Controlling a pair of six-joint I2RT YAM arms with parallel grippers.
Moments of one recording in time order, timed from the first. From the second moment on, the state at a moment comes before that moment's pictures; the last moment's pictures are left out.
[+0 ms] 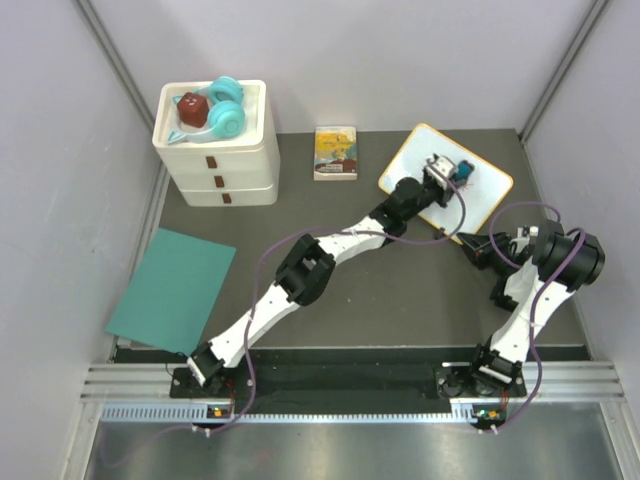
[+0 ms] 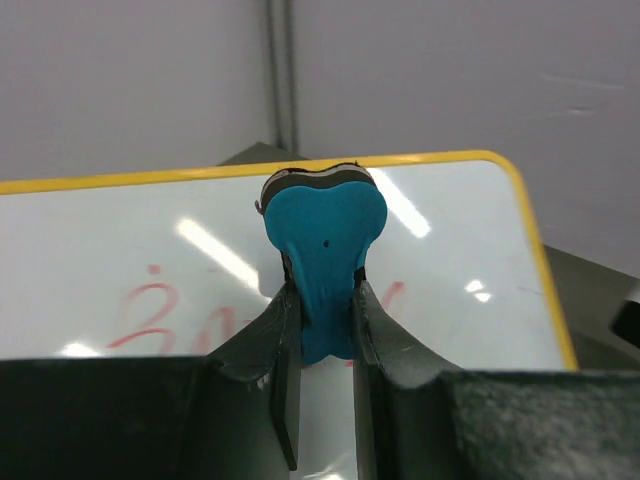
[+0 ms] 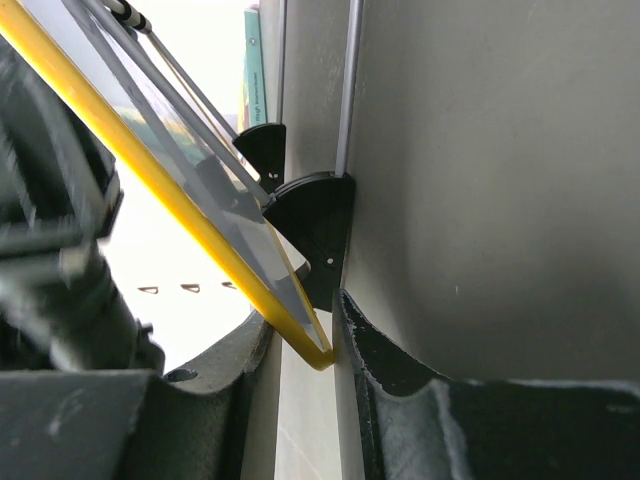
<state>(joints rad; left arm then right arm) -0.85 2.85 2.49 0.58 0.07 -0.03 -0.47 2.10 0.41 1.42 -0.87 1.20</state>
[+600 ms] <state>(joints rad) -0.89 2.66 2.12 0.61 0.12 -0.01 -0.42 1.93 0.40 1.26 -0.82 1.07</state>
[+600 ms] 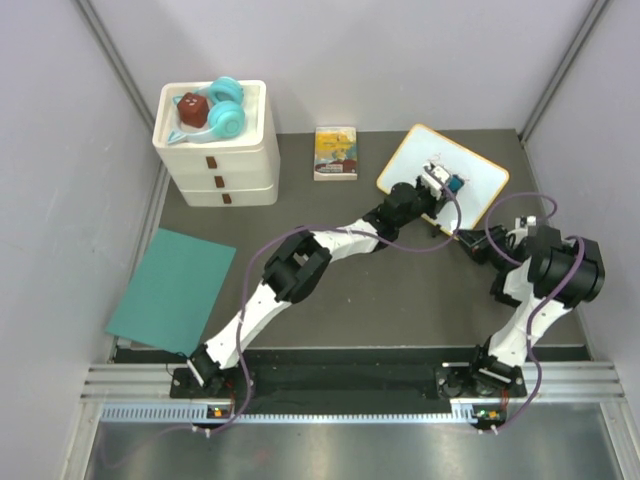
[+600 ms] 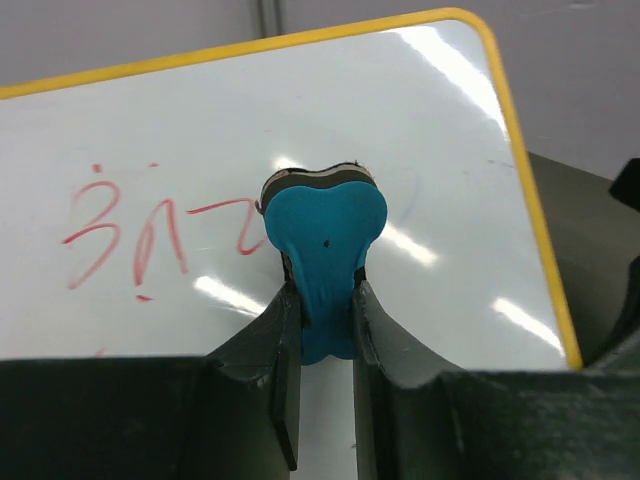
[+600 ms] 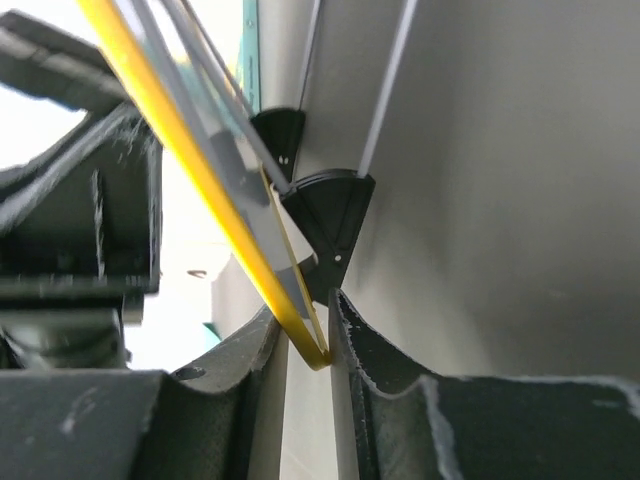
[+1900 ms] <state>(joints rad) -0.74 2.54 2.35 -0.11 0.33 0.02 -0.32 1.67 0.48 0.54 -0.76 0.66</state>
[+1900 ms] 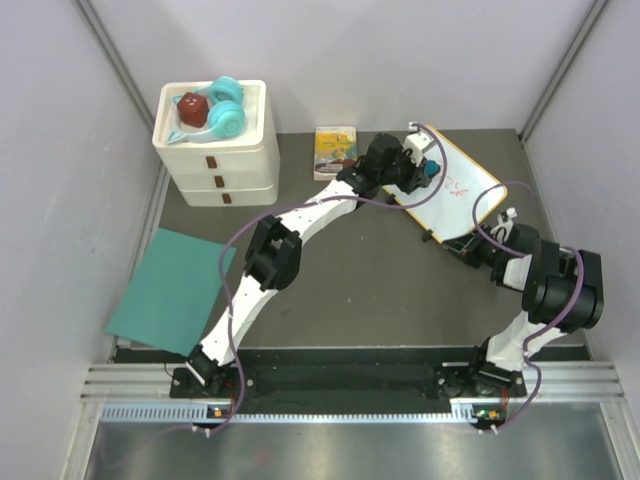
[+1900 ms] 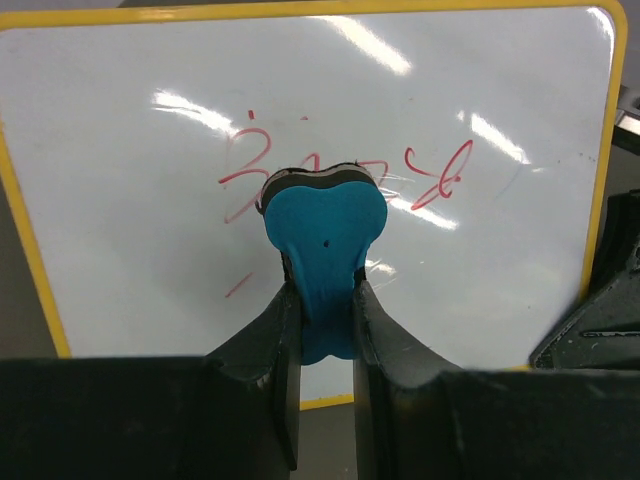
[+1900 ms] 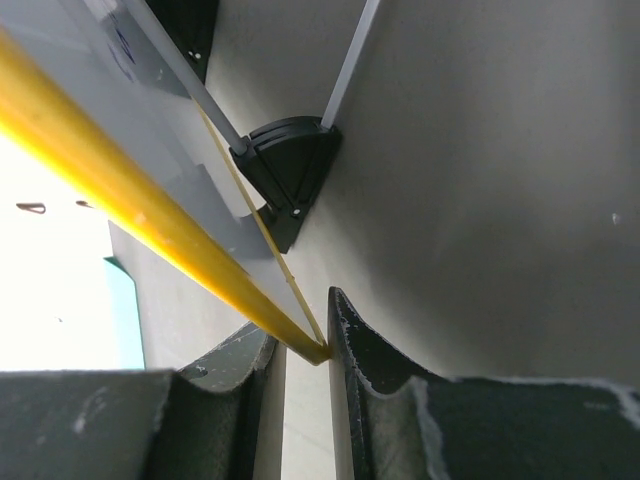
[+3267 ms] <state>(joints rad) -0.92 2.75 2.41 0.37 0.32 0.02 -0.30 1.66 0.53 0.38 -0.76 0.56</state>
